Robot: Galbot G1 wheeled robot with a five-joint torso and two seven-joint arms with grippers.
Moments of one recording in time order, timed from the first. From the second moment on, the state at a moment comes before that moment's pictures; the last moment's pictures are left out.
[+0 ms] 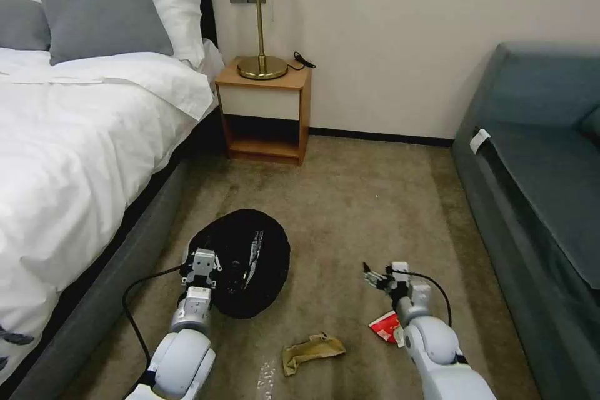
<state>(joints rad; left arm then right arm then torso) 1.40 -1.23 -0.32 -1.91 0.06 0.20 -0.36 -1.16 1.31 0.33 1.52 0.27 -0.31 -0.08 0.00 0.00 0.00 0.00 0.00</state>
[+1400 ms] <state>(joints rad) 1.44 -1.26 -0.30 -1.98 0.20 0.20 -0.37 -0.98 1.11 -0.28 1.46 0.25 -0.54 -0.41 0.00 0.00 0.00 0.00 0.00</state>
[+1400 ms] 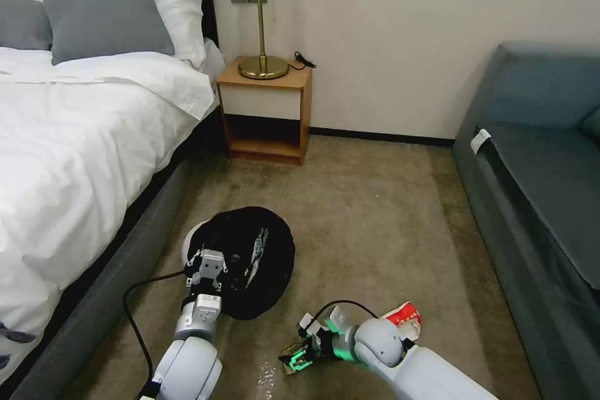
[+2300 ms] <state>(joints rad) 1.48 -1.27 -0.31 -2.03 0.21 0.20 -0.36 -0.98 1.12 -0.25 1.39 0.10 -0.55 -0.38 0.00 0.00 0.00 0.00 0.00</state>
